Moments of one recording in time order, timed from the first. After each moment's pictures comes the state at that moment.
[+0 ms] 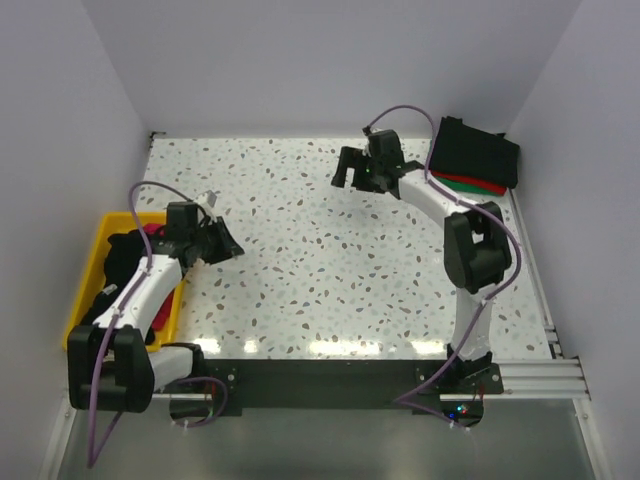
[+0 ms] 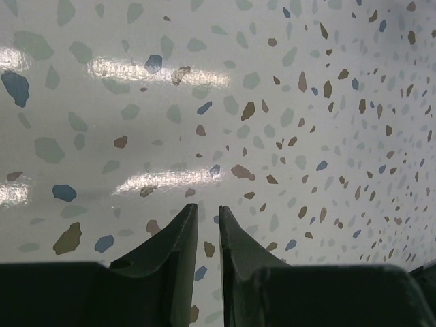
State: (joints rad) left arm -0.04 1.17 0.71 -0.38 0.35 -0.41; right arm 0.38 1.99 1.55 -0.27 -0.13 0.46
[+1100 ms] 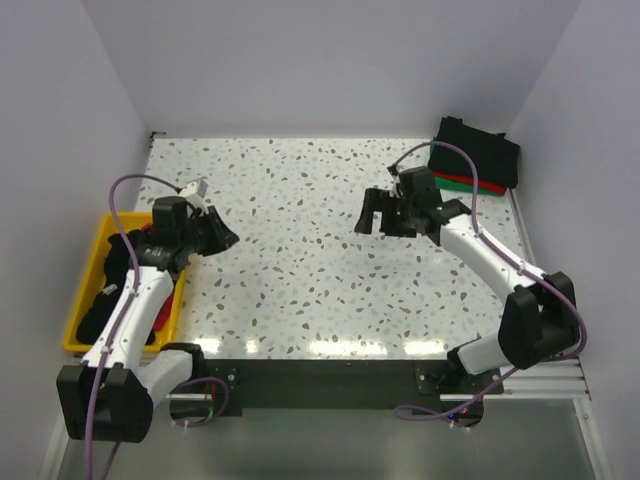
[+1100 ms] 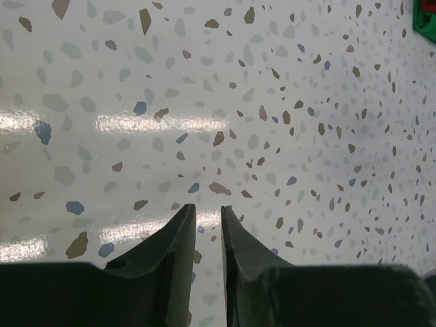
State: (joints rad) left arm -0.04 1.03 0.77 -0.43 0.32 -0.39; right arm 0.40 1.46 1.12 -0.48 -0.18 0.45
